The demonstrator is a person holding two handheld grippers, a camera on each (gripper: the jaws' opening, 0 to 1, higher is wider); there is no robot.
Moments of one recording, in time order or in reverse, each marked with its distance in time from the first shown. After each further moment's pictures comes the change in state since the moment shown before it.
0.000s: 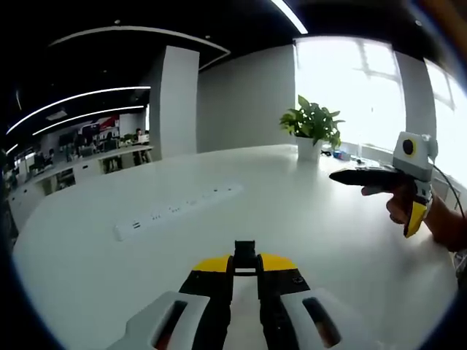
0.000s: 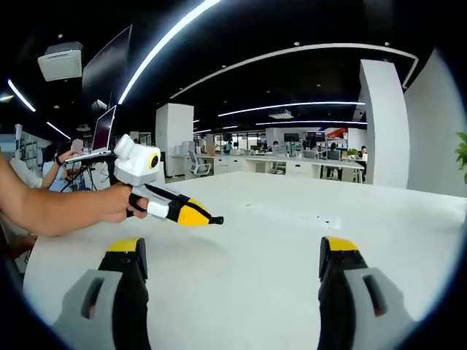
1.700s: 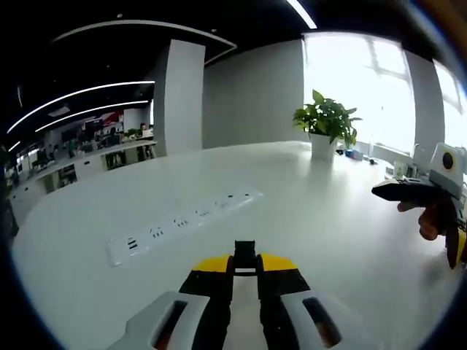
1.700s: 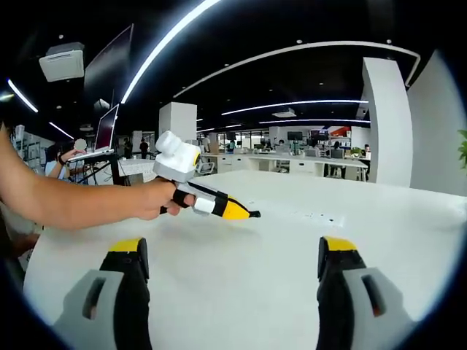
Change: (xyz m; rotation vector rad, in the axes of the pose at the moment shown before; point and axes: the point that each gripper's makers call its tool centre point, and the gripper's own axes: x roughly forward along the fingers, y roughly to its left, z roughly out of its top) left arm 0.058 0.033 0.016 -0.016 0.028 0.030; right arm 0.001 0.006 -0.003 0.004 0.000 0.021
